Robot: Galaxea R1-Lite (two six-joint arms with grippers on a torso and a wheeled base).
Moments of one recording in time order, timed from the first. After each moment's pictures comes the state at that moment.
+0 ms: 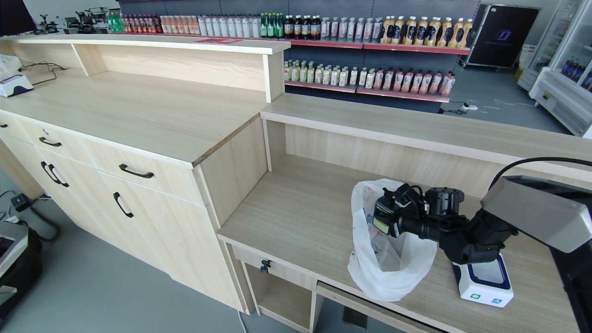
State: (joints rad) left arm 0.00 0.00 0.00 0.00 0.00 0.01; right arm 0.09 2.47 -1.10 -1.03 0.45 -0.37
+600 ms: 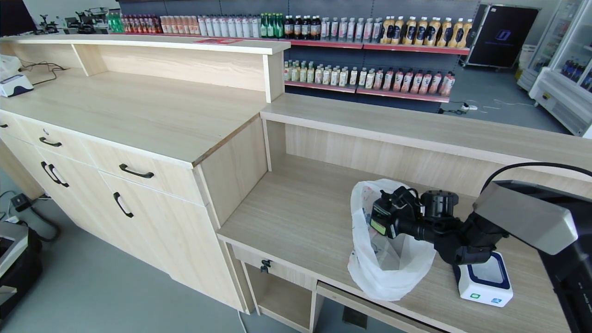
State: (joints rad) left arm 0.00 0.00 0.00 0.00 0.00 0.01; right arm 0.09 2.53 -1.15 -1.04 0.45 -0.37
